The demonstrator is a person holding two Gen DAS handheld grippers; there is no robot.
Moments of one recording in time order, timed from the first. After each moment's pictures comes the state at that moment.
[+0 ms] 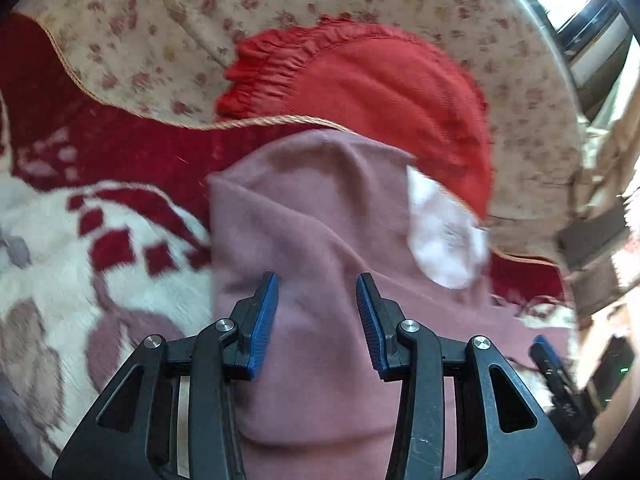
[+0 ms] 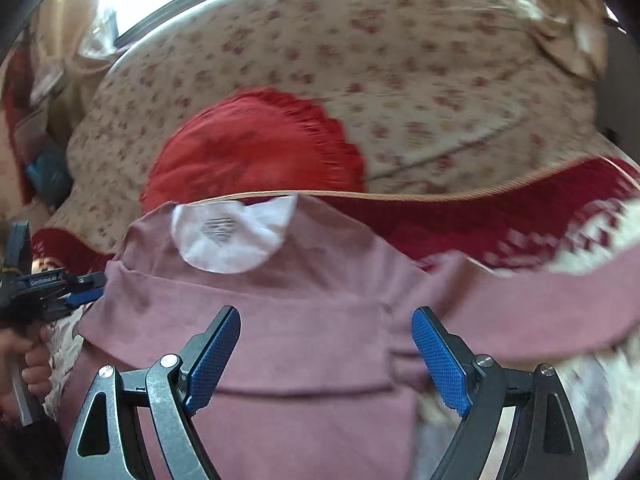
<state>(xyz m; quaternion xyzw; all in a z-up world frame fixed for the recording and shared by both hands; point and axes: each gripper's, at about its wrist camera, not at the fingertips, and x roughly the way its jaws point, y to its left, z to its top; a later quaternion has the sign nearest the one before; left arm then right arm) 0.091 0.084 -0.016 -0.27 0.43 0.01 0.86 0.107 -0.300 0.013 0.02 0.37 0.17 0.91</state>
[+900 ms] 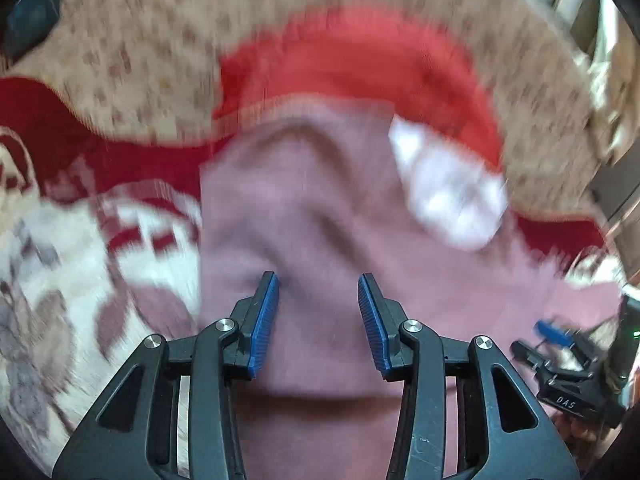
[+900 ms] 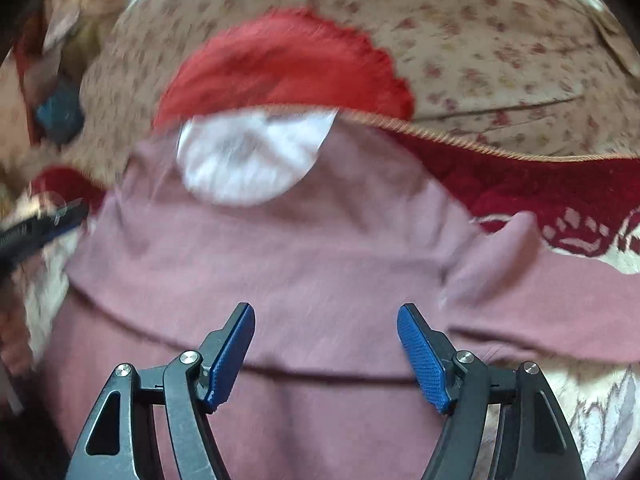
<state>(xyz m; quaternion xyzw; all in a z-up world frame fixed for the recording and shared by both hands) 0.071 0.035 -0.022 -0.16 0.44 0.03 0.88 0.112 -0.266 -0.048 -0.05 0.47 0.19 0.86</state>
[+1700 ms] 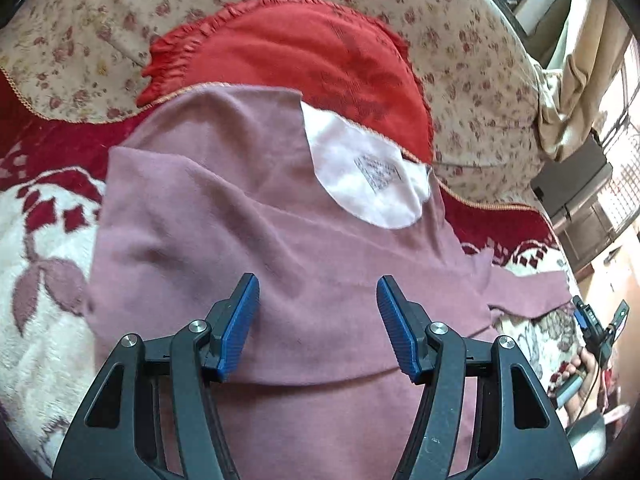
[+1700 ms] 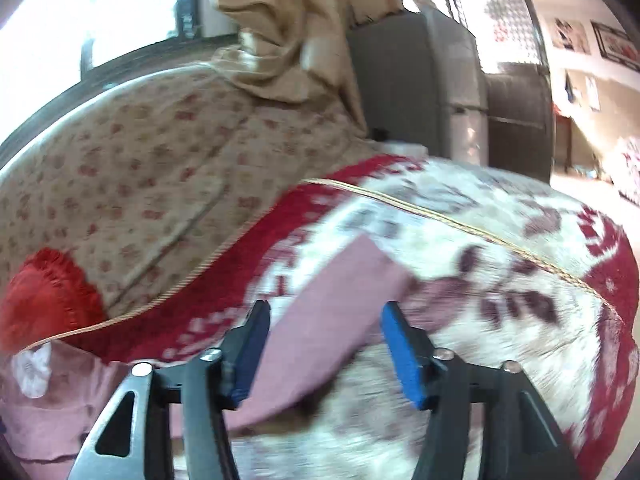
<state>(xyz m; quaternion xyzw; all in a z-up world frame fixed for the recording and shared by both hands) 0.070 -0.003 -0.009 -0.22 0.42 -0.08 0.88 0.048 -0.625 0.016 0.16 0.25 -0.18 0.94</state>
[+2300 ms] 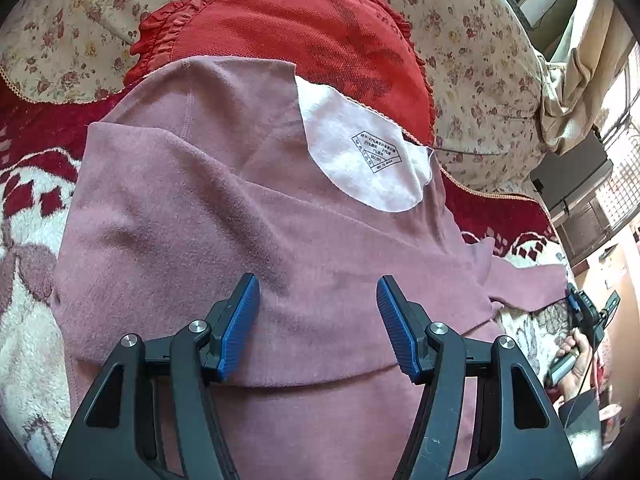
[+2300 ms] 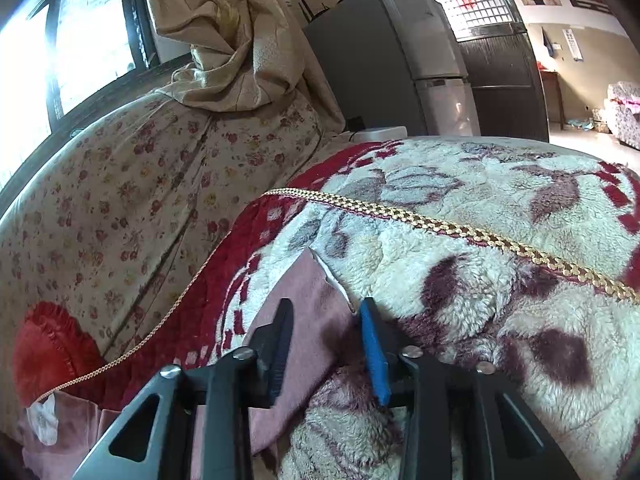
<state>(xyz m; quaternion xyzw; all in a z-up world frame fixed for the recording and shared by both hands) 0.077 -0.007 -0.021 -0.23 0.43 -0.09 0.87 0.076 -0.675 0.004 0.23 0.22 -0.17 0.93</state>
